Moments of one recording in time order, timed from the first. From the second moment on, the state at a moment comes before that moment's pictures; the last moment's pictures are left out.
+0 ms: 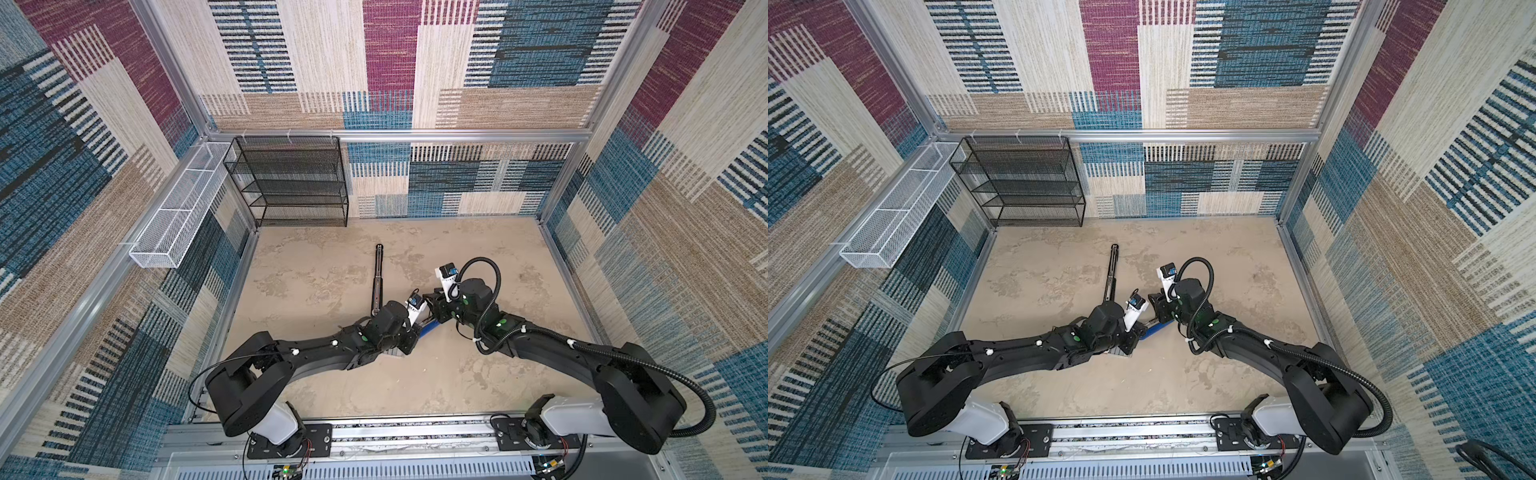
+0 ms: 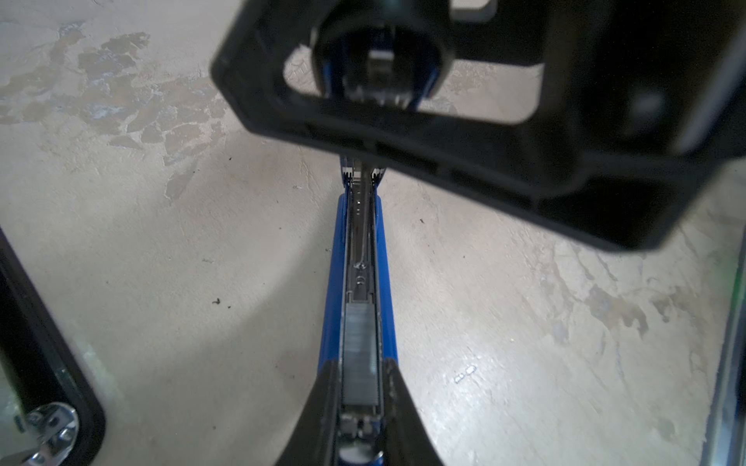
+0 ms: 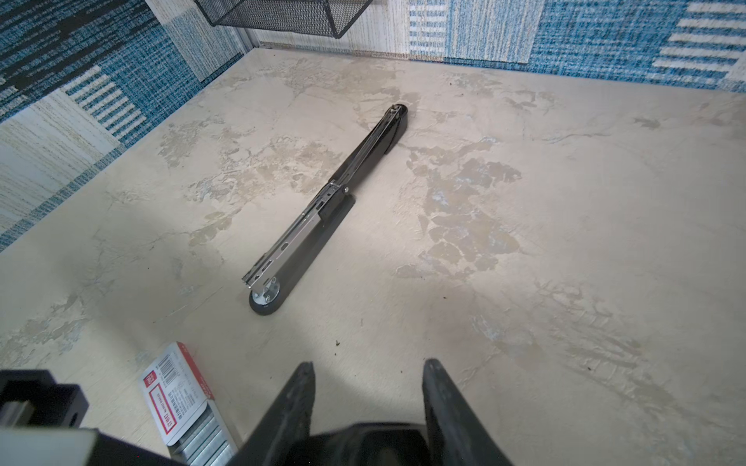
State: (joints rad) left arm -0.91 1.53 0.74 0.13 0.00 -0.15; right arm 0.64 1.33 0.65 0.21 -0.03 0.20
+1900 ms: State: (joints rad) left arm -0.92 1.80 0.74 0.49 -0.11 -0.16; right arm 0.57 1.14 0.54 0.04 0.12 0.36
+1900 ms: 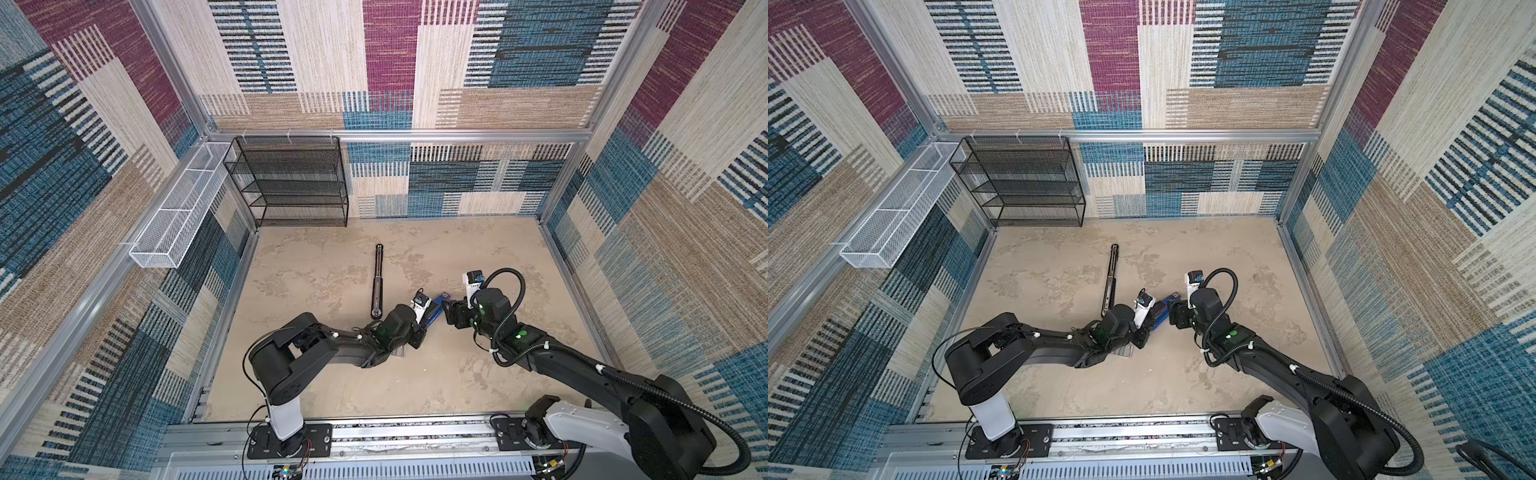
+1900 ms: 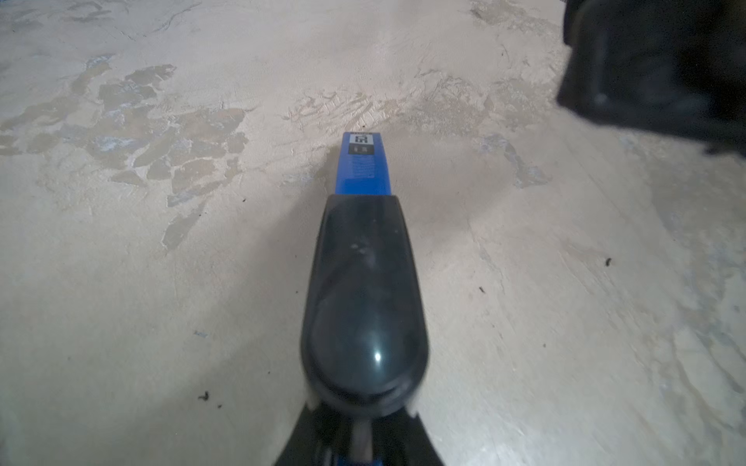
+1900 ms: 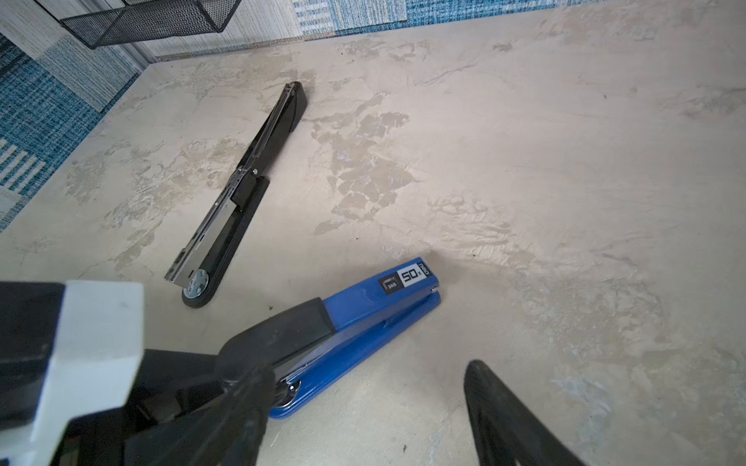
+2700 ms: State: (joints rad) left arm -0.92 1.64 1.01 -0.07 -0.09 -0.18; right arm 0.54 1.09 0.54 0.01 0.10 0.38
